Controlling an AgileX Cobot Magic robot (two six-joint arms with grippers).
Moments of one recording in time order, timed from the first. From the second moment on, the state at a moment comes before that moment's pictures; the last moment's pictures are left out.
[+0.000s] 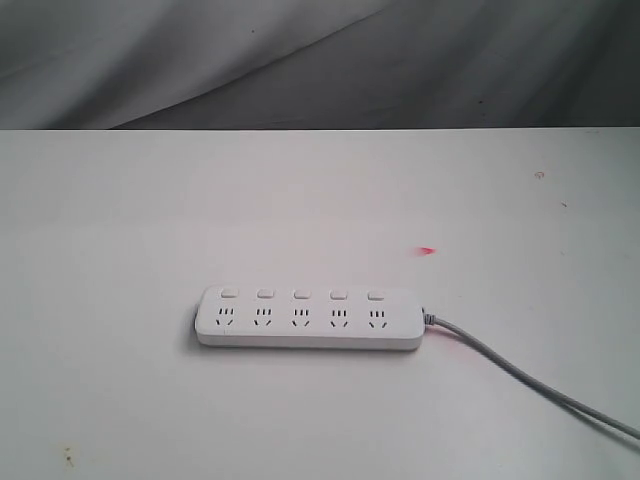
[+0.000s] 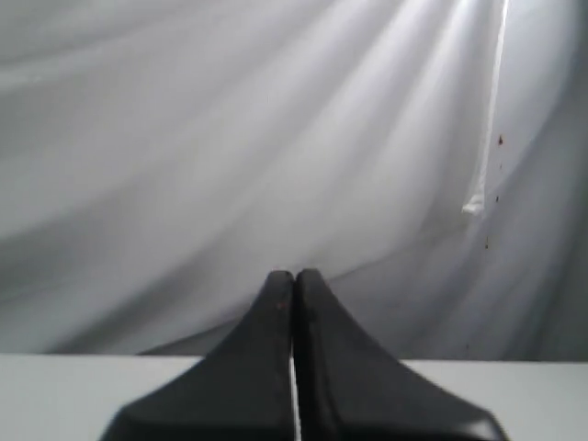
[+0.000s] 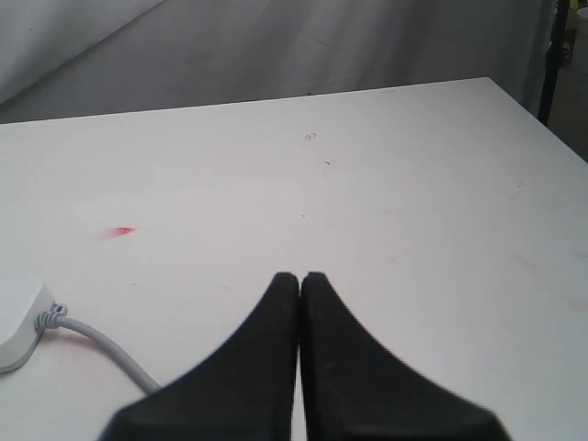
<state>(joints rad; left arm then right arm) -0.04 0.00 -0.23 -0.04 0.15 -0.07 -0.11 0.01 0.00 0.10 0.37 -0.03</state>
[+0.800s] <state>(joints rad) -0.04 0.33 -0.98 0.35 0.80 -0.35 -0.11 0.01 0.00 0.10 0.37 -0.03</state>
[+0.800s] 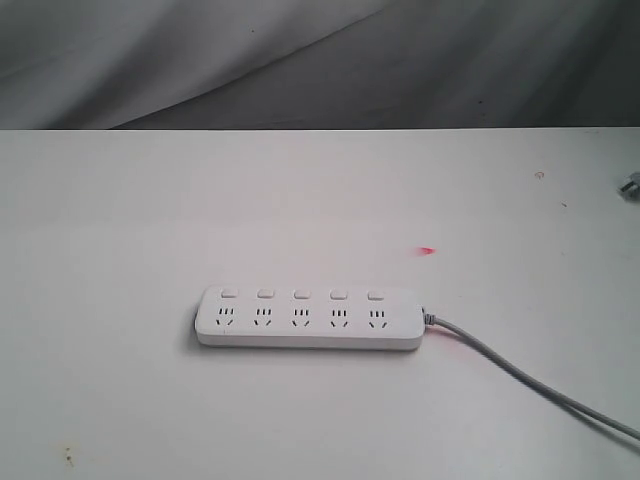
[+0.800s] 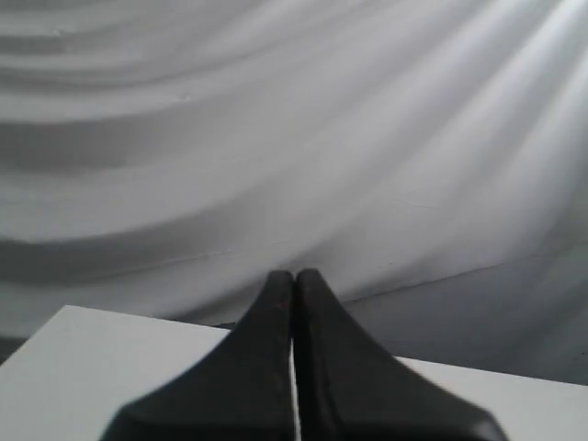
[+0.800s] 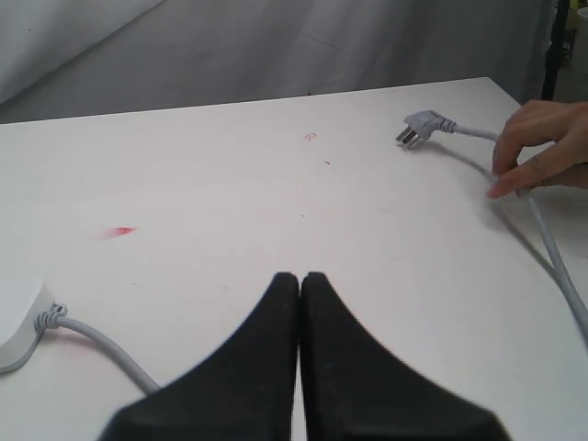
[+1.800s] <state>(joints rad) -0.04 0.79 -1.27 -0.11 0.68 0.21 -0.11 0.01 0.00 0.10 0.37 -0.03</state>
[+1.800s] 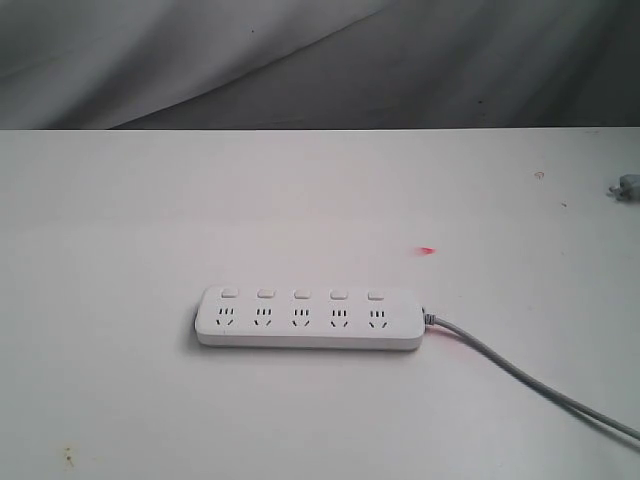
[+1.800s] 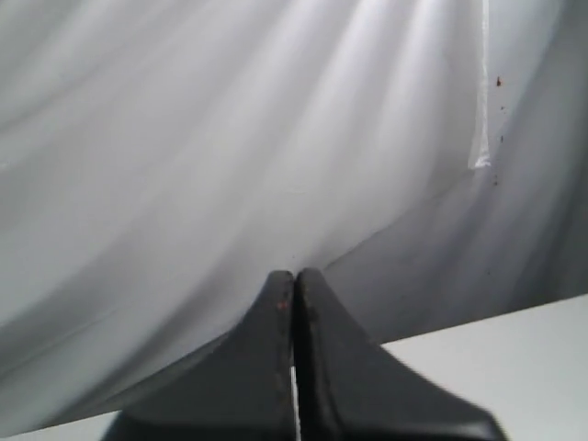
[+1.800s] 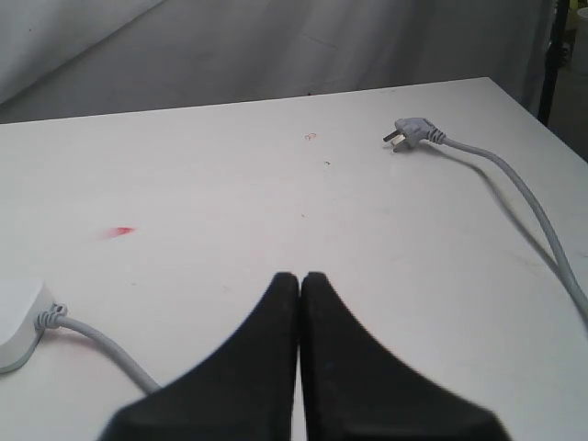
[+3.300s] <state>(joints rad) 0.34 1.18 -1.03 -0.82 1.21 1.83 -0.11 0.01 0.00 0.10 0.37 -0.03</state>
